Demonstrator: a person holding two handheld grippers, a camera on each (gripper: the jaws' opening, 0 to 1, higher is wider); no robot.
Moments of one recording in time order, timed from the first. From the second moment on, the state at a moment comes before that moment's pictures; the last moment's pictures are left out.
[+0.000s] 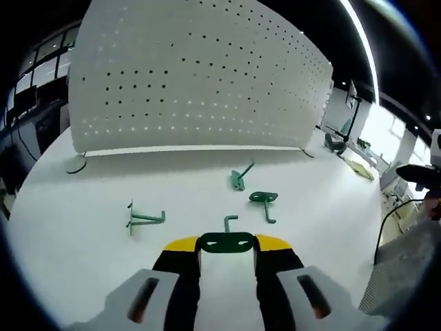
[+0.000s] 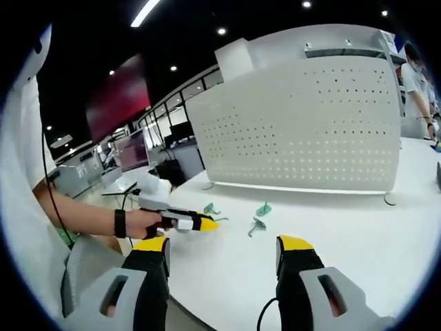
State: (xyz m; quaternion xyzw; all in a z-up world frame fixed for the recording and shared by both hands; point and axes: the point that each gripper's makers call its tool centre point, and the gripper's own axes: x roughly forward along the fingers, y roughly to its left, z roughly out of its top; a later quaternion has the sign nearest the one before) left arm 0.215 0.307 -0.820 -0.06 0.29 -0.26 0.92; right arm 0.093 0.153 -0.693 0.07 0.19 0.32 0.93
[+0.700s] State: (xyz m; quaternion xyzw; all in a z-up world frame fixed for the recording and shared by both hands) left arm 0.166 0.280 -0.774 -0.13 0.30 -0.32 0.89; right arm 0.087 0.163 -0.683 0.06 0.18 0.35 0.92
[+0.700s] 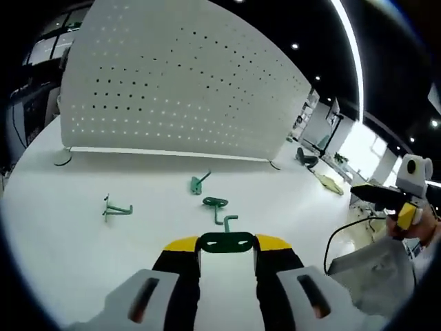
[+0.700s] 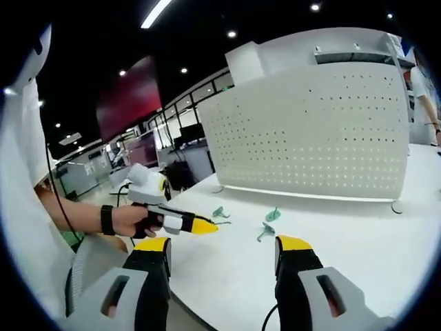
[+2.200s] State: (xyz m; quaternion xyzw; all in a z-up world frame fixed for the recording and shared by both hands) left arm 0.109 0.235 -0.694 -0.36 0.34 -0.44 0.75; right arm 0.093 0.166 -0.670 0.03 0.15 0.40 0.90
